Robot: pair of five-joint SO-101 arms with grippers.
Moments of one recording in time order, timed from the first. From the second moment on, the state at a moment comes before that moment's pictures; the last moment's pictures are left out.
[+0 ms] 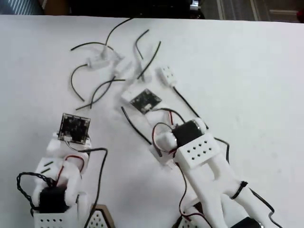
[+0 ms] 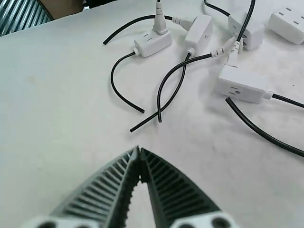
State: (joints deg) left arm -7.0 -103.2 84.0 62.2 -16.1; right arm -32.6 -33.7 37.6 79.6 14.0
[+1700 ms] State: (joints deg) left arm -7.1 -103.6 86.2 62.2 -16.1; right arm -8.5 20.7 13.0 44.3 17.2
